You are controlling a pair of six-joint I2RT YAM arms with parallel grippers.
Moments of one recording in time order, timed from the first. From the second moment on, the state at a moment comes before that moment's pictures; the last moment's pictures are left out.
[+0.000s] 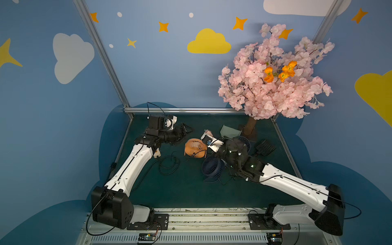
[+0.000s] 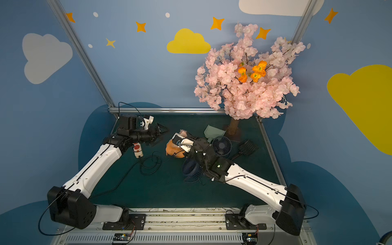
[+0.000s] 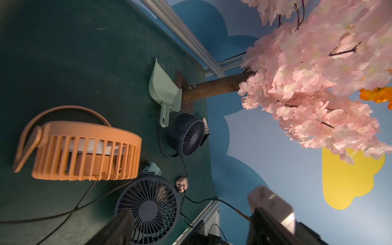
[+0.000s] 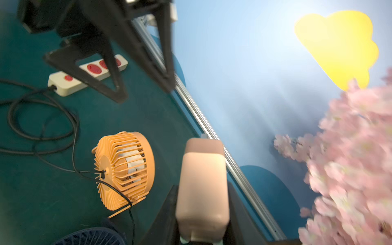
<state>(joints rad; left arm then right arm) -0.20 1.37 1.22 -0.43 0.73 -0.82 0.97 1.22 1.05 -0.03 0.39 -0.57</state>
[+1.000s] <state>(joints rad) 0.23 1.61 1.12 -0.45 0.43 -0.33 0.53 1.67 2.03 -0.48 -0.25 -0.03</state>
